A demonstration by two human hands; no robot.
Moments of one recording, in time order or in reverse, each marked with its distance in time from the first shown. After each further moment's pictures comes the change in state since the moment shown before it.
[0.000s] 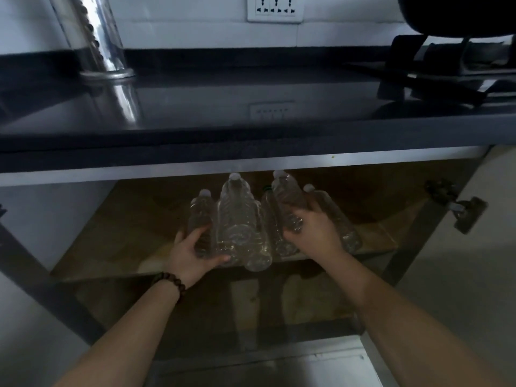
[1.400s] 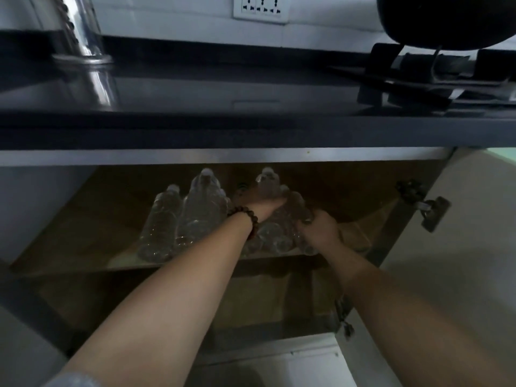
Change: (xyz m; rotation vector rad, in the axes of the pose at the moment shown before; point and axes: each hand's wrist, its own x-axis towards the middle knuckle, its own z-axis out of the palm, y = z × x) left_hand 0.060 0.156 0.098 -0.023 -0.144 0.068; right_hand 0.016 0.059 -0.011 0.151 -0.051 0.350
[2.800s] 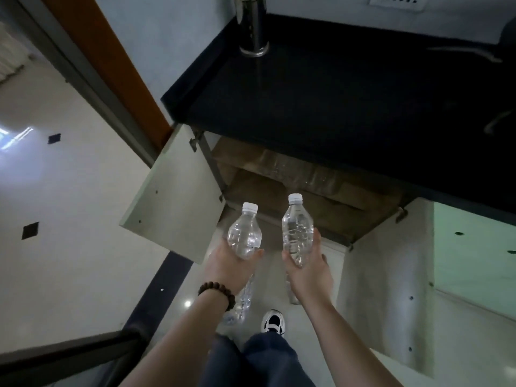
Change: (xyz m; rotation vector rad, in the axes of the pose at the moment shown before) left_hand -0.468 0.181 -0.145 -0.005 0.342 -0.879; right_hand -0.340 -0.129 -0.255 0.072 -0.513 -0.010
